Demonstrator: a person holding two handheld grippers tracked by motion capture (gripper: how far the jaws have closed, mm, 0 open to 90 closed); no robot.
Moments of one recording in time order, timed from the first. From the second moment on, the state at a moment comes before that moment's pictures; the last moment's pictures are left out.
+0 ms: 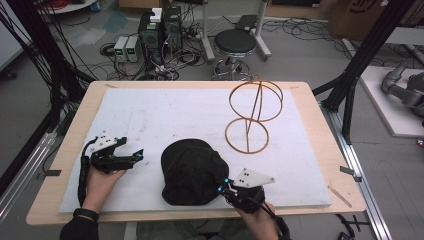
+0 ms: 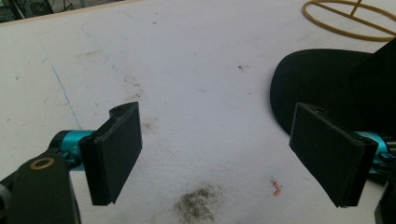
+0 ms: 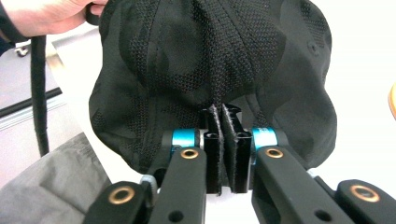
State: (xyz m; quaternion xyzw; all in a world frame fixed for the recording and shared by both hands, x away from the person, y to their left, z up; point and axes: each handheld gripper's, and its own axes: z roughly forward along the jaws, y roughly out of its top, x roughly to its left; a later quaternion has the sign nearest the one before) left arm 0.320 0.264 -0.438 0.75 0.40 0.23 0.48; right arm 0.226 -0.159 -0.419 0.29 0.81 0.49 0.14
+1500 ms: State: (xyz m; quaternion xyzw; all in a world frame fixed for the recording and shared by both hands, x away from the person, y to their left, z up) left arm 0.317 0.266 -0.437 0.74 0.41 0.23 0.49; right arm 0.340 -0.139 -0.260 0.18 0.77 0.59 0.16
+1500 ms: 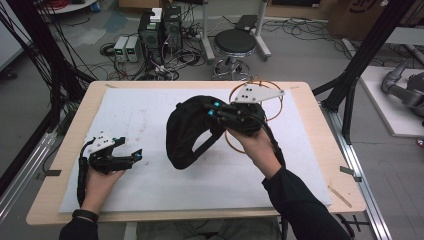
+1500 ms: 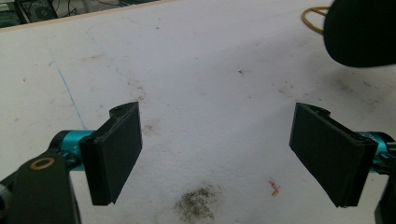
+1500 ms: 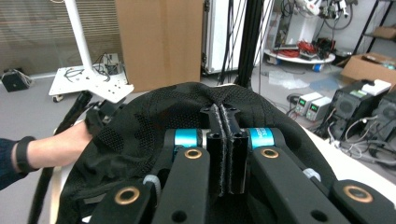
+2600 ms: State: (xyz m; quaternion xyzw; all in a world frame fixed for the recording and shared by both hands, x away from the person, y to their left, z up) left arm 0.317 0.268 -0.440 0.74 0.41 0.23 0.48; right arm 0.396 -0.264 -0.207 0.27 0.69 0.61 0.28
